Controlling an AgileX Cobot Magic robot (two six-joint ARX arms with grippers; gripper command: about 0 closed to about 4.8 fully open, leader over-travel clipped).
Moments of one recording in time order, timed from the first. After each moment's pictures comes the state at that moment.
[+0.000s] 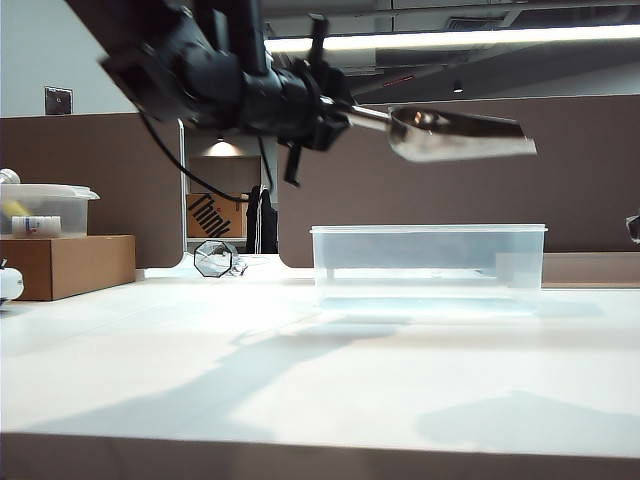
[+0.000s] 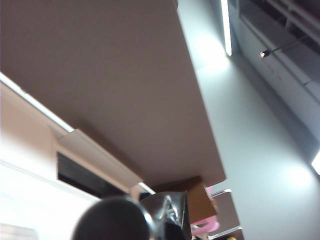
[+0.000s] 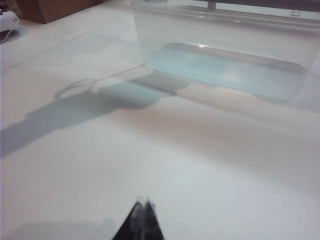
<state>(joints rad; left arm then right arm) -0.55 2.04 1.38 0.82 0.09 -1.17 0.40 0.17 0.00 -0.04 -0.11 0.08</state>
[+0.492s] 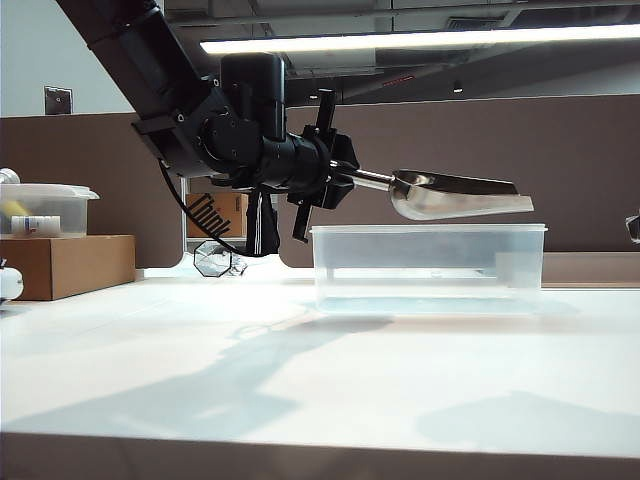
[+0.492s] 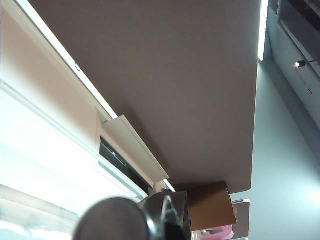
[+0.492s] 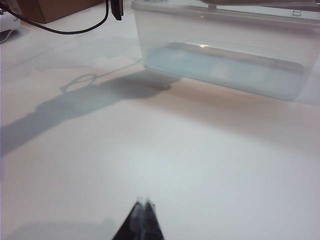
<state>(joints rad) -0.54 2.18 1.45 0.79 0.07 -1.27 0.40 0.17 0.00 -0.04 -0.11 0.08</state>
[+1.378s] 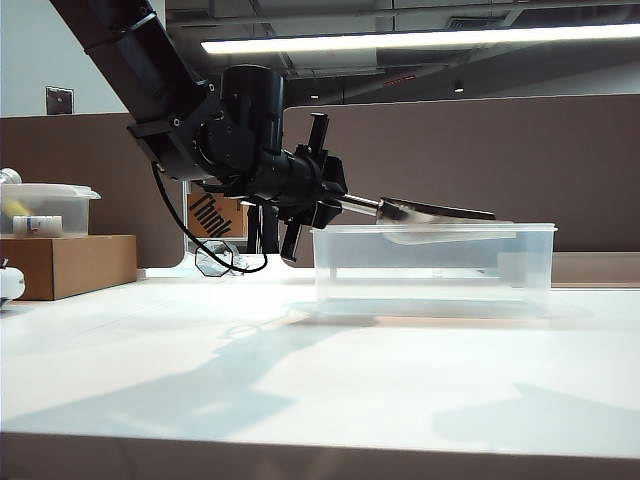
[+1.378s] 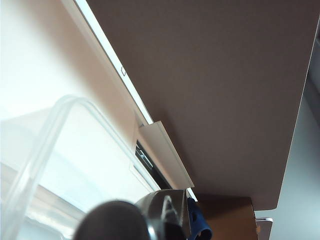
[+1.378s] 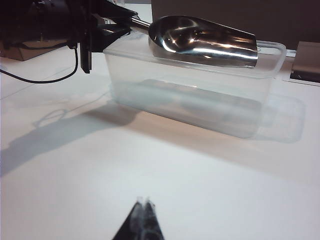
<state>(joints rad) -0.53 2.18 1.45 0.68 0.04 -1.31 0.30 0.06 0.00 -0.04 -0.11 0.08</state>
